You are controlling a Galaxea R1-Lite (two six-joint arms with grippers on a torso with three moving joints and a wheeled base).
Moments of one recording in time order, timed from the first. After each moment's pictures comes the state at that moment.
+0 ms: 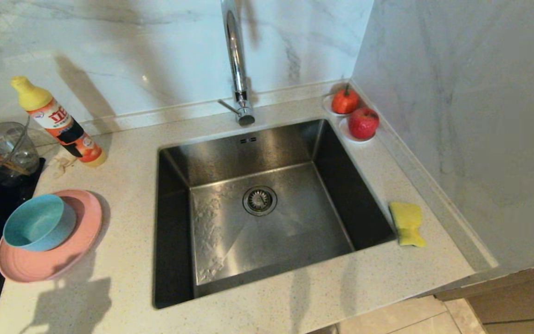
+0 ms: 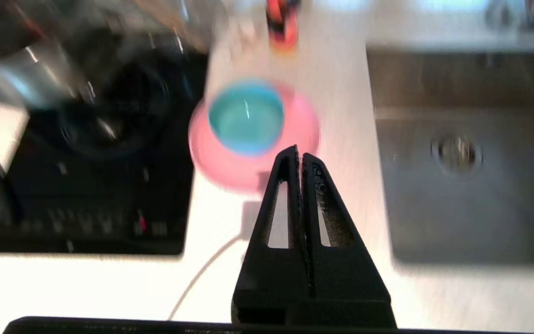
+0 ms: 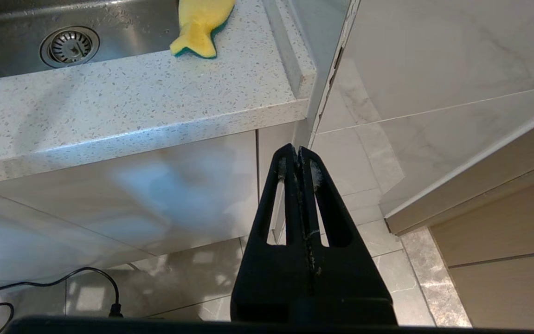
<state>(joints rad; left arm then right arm) -0.03 0.36 -0.74 0.39 0.27 -0.04 -0.01 0.00 0.00 0.00 -0.02 0.02</state>
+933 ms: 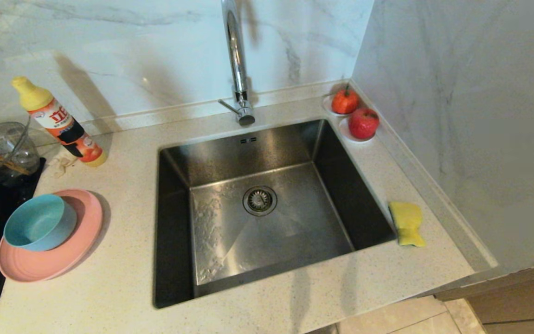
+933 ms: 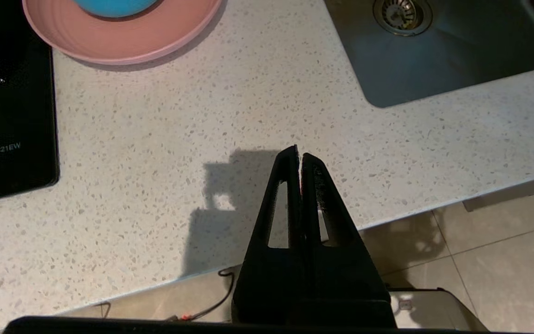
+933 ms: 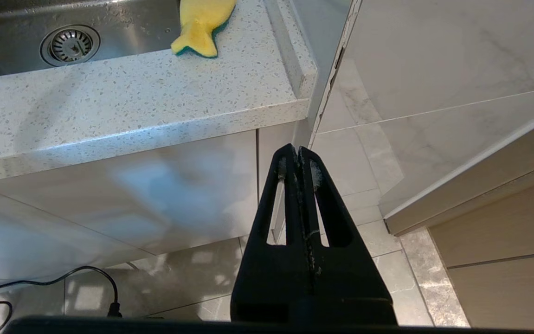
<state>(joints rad) -0.02 0.00 -0.08 0.19 -0.02 0.04 -0.01 0.00 0.00 0.00 -0.02 0.02</state>
